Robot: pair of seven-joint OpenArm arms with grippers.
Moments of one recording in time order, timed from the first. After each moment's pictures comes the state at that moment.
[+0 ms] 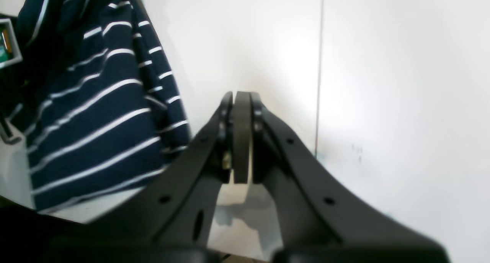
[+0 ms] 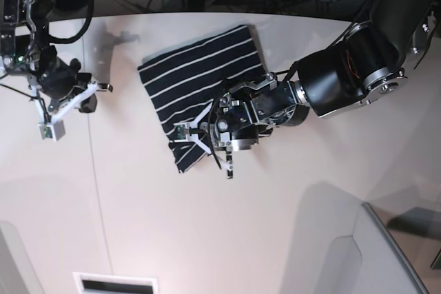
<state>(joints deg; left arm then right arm) -34.4 -12.3 76.4 59.7 -3.4 -17.0 46.3 -14.3 12.0 9.0 97.5 28.3 7.8 -49.9</state>
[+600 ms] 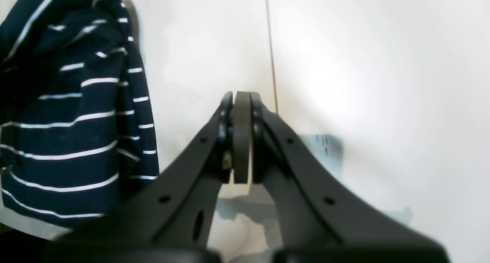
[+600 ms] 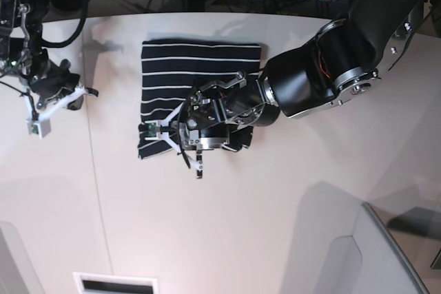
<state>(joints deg) -34.4 -4.4 76.3 53.2 -1.2 -17.0 42.1 -12.7 11.5 13.9 92.1 27.8 7.8 -49.7</state>
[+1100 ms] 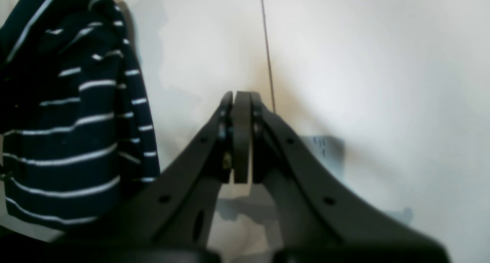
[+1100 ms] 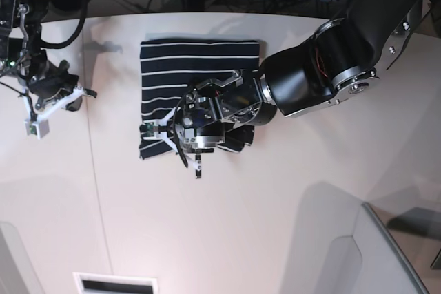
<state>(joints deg) -34.3 -3.9 76.2 55.3 -1.2 -17.0 46.3 -12.5 11.4 14.2 92.1 27.8 7.8 -49.8</state>
